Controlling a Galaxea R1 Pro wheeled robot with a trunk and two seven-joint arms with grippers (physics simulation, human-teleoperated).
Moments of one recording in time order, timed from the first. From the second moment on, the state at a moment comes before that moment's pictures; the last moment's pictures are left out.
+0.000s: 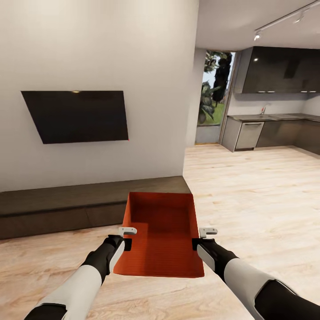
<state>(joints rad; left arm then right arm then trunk) -0.74 -0.13 -0.02 -0.48 -0.01 0.51 0.19 -0.83 0.04 0.64 -0.26 -0.66 0.24 -0.35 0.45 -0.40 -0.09</state>
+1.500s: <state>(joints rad) -0.74 -0.13 -0.02 -0.48 -0.02 0.51 0.19 -0.83 0.04 0.64 -0.26 -0.66 0.24 -0.35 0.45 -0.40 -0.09</state>
